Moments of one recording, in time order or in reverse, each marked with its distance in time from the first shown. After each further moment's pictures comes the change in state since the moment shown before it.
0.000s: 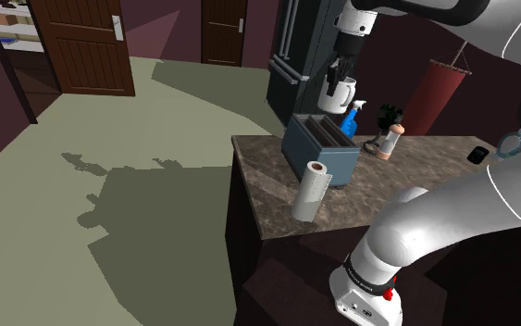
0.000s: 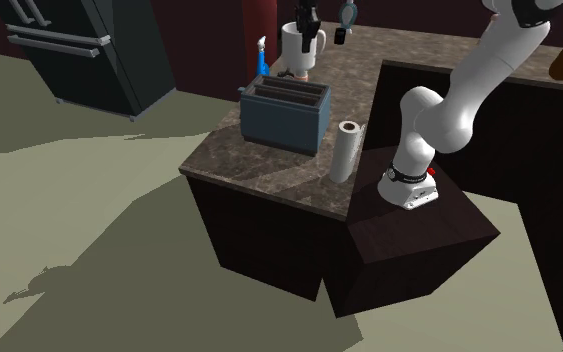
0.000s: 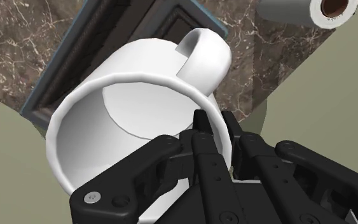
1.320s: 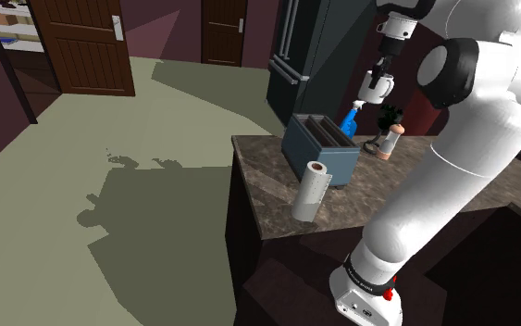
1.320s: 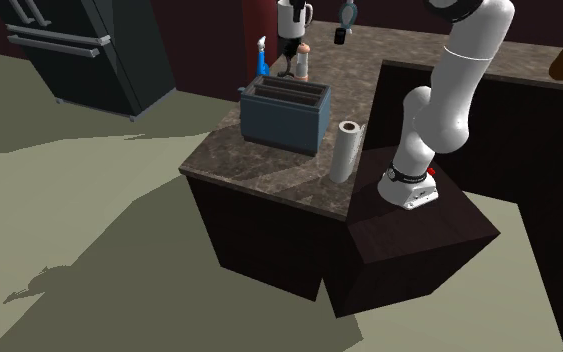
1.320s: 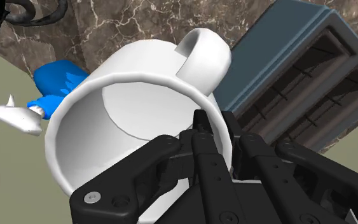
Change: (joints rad) arm -0.121 0.462 -0.475 0.448 0.116 0.005 -0.613
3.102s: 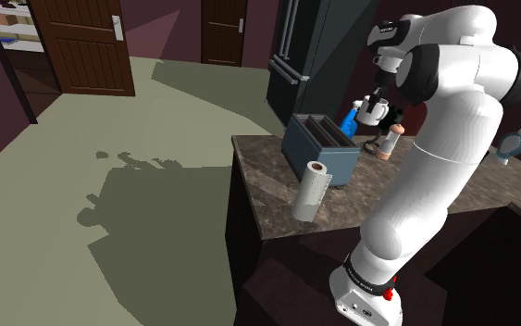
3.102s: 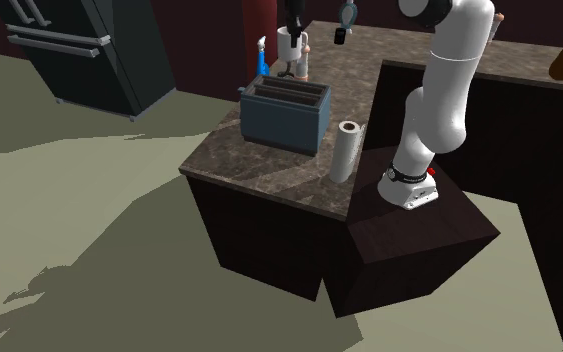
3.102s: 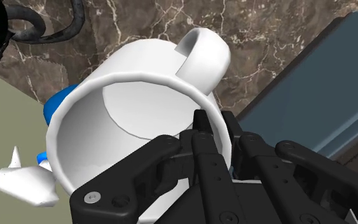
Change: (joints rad) arm -0.080 0.155 -0.075 -0.150 0.115 0.256 -0.170
